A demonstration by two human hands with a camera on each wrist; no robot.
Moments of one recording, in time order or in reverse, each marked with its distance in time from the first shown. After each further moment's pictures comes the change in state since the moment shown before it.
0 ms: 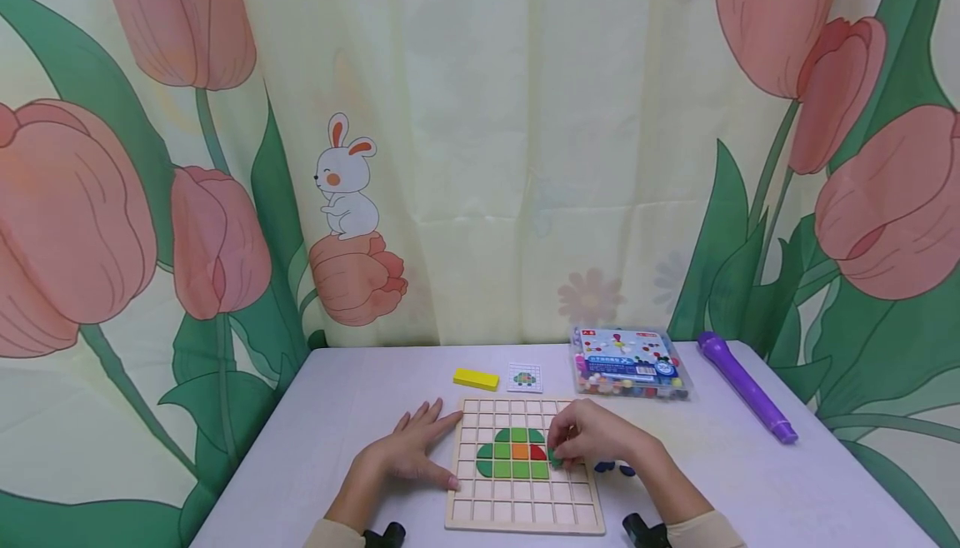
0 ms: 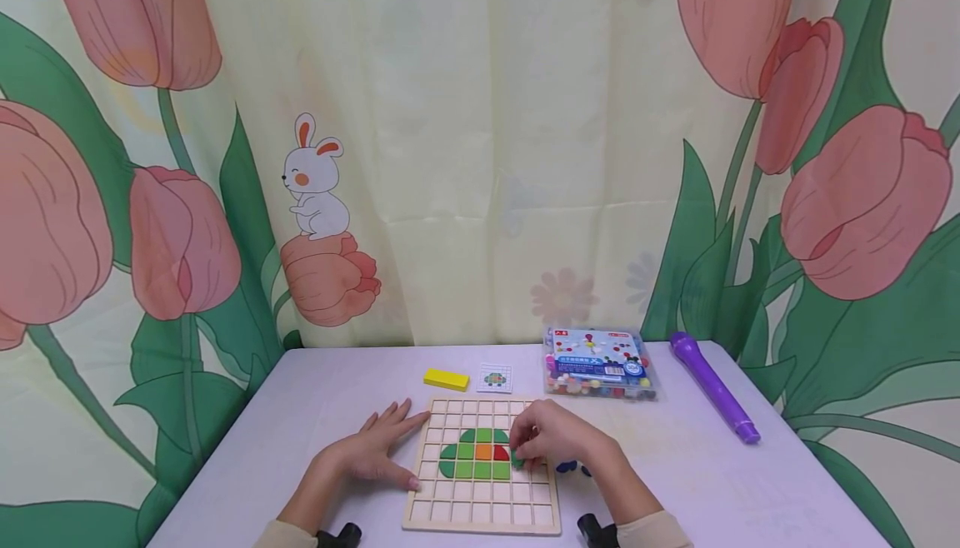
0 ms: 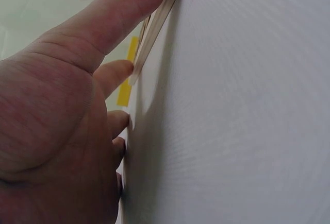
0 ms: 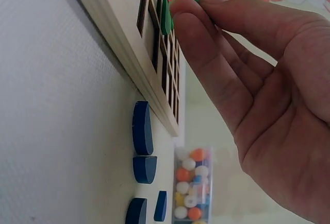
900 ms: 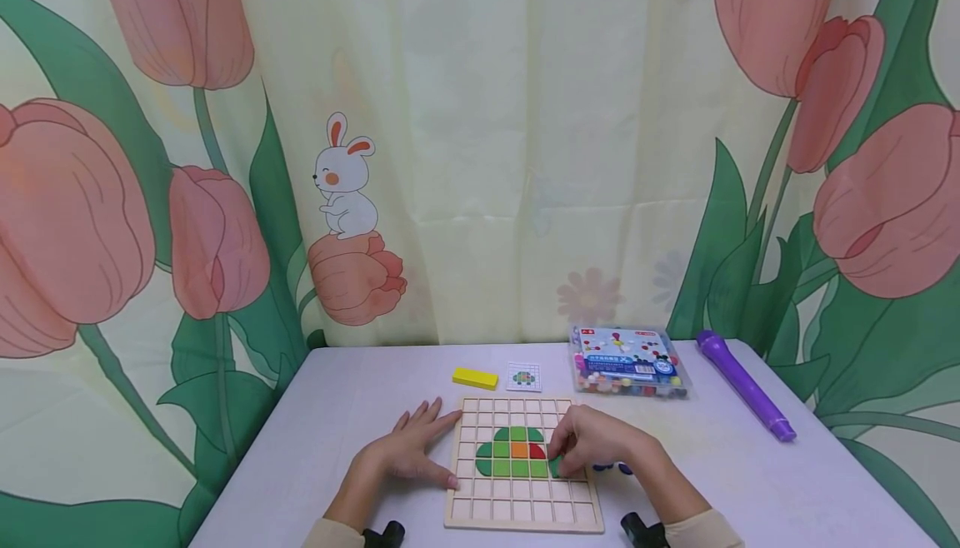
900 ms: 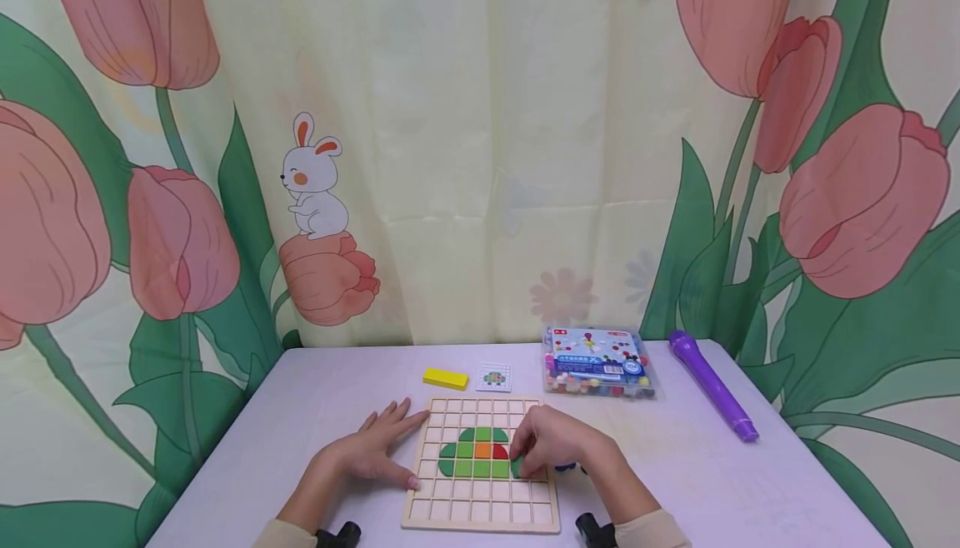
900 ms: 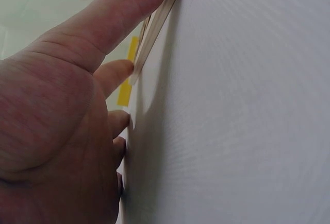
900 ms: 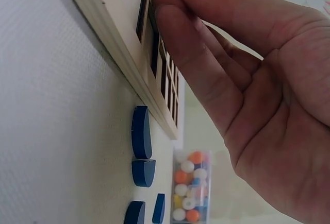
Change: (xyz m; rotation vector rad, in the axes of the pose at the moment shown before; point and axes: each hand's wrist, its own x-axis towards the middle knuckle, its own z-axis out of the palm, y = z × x) left_hand 0.001 -0.002 0.001 0.007 0.003 -0.003; right_hand -0.002 -0.003 0.002 -0.063 -0.045 -0.001
